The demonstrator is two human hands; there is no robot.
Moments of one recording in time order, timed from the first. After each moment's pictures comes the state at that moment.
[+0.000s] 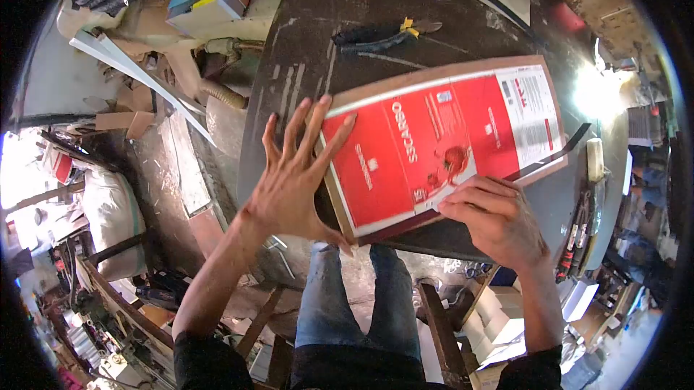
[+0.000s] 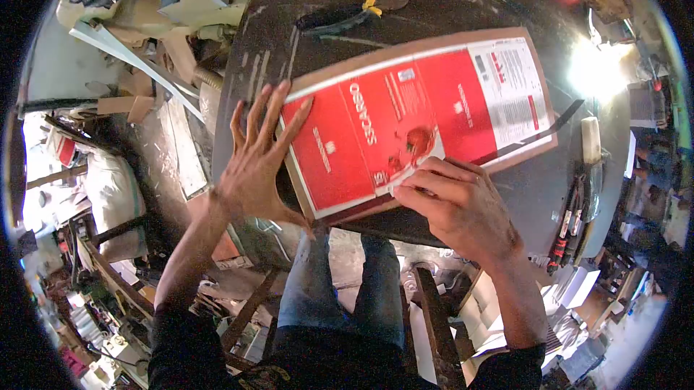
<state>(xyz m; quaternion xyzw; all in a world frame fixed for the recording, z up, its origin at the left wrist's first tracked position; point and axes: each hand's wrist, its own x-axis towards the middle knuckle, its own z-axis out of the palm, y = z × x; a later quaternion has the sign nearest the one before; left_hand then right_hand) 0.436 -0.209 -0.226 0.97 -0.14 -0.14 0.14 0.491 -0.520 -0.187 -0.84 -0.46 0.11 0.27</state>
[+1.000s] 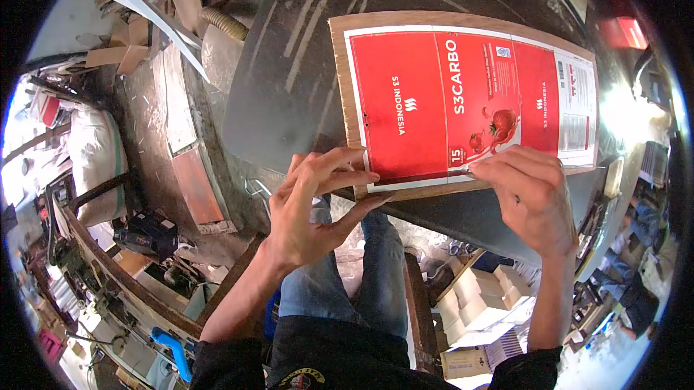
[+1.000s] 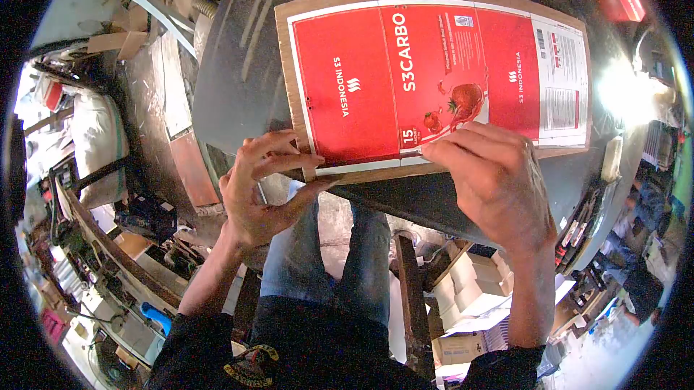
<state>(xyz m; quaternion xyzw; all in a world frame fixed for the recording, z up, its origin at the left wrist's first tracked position) 0.344 -0.264 -0.264 0.86 0.04 0.13 0.50 0.506 -0.502 -0.197 -0.84 -0.47 0.14 0.25</state>
